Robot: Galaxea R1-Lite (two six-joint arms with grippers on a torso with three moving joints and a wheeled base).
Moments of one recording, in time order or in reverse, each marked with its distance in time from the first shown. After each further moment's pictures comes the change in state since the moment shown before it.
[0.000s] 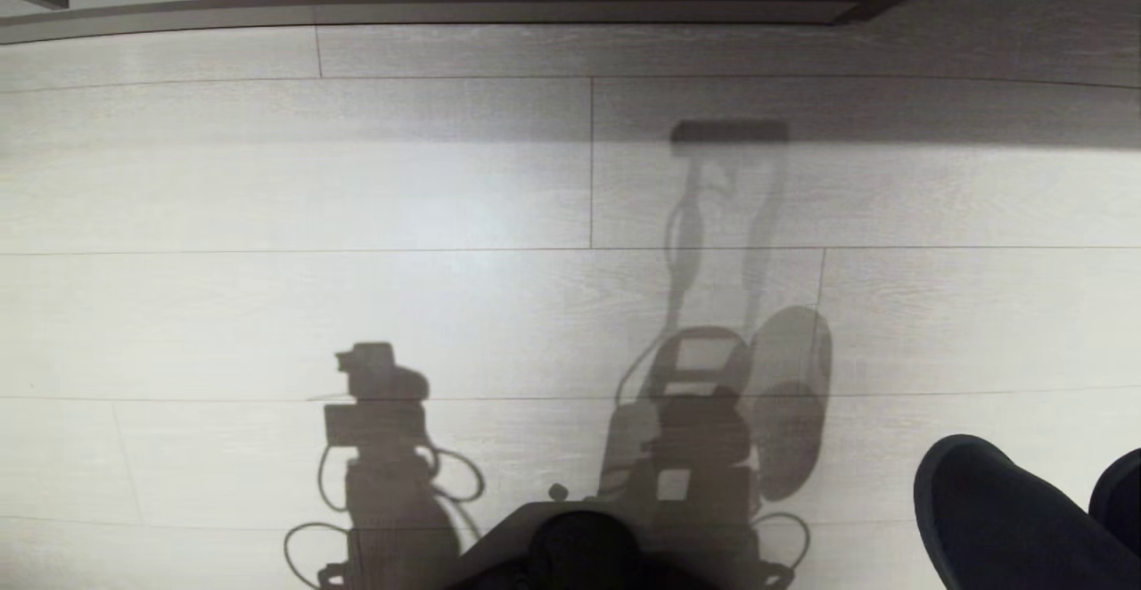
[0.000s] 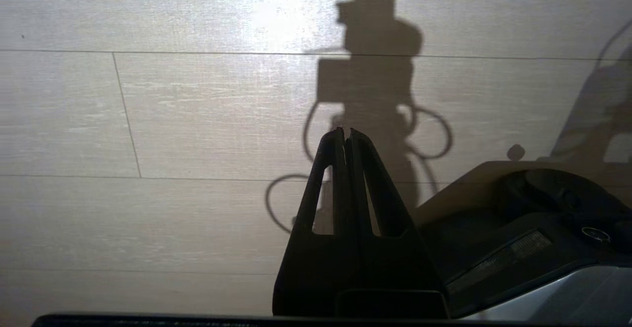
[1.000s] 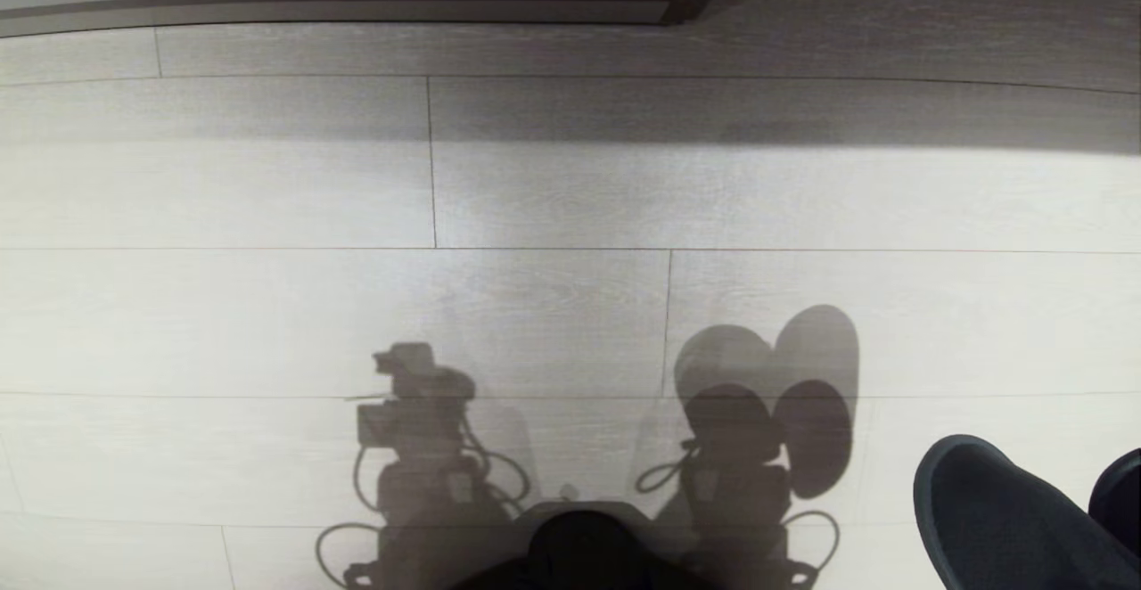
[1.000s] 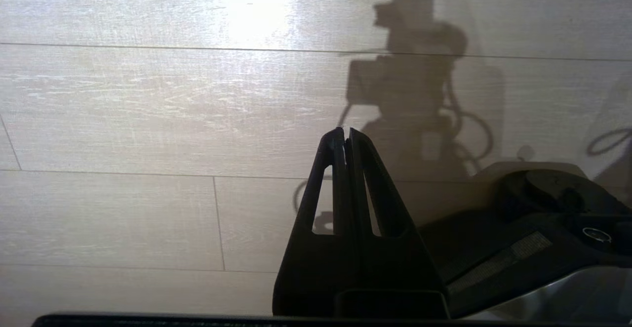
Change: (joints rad) left arm 0.000 0.000 0.000 0.000 0.000 0.000; right arm 0.000 0.000 0.000 0.000 0.000 0.000
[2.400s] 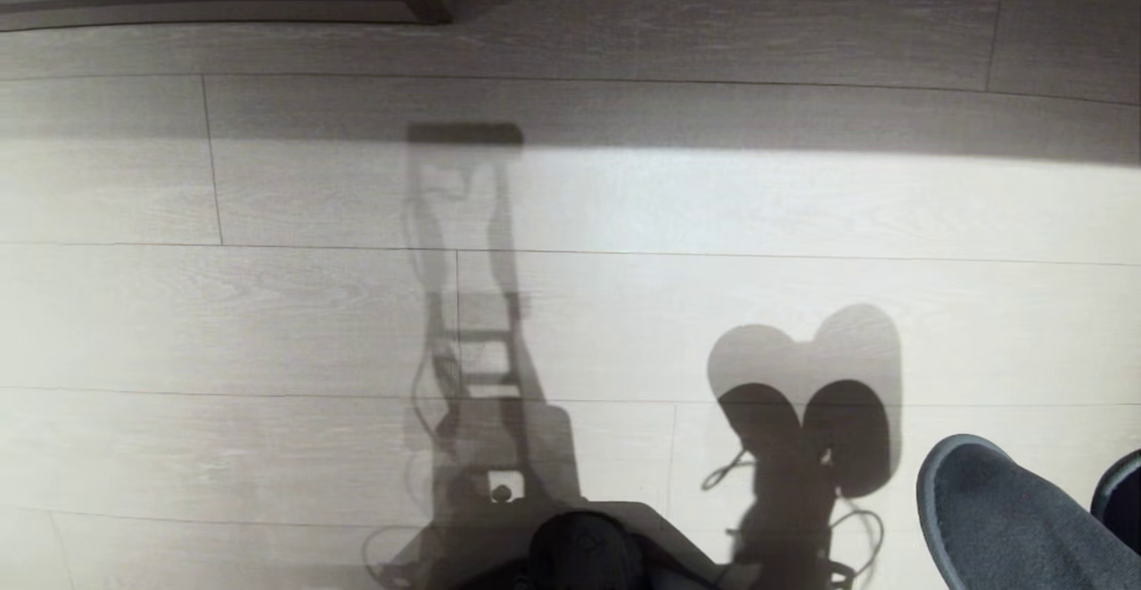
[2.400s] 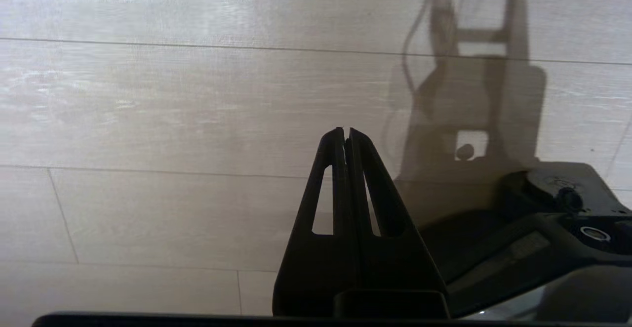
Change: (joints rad) left arm 0.000 0.000 0.000 0.000 0.000 0.000; right arm 0.001 -0.001 0.000 0.000 0.000 0.000
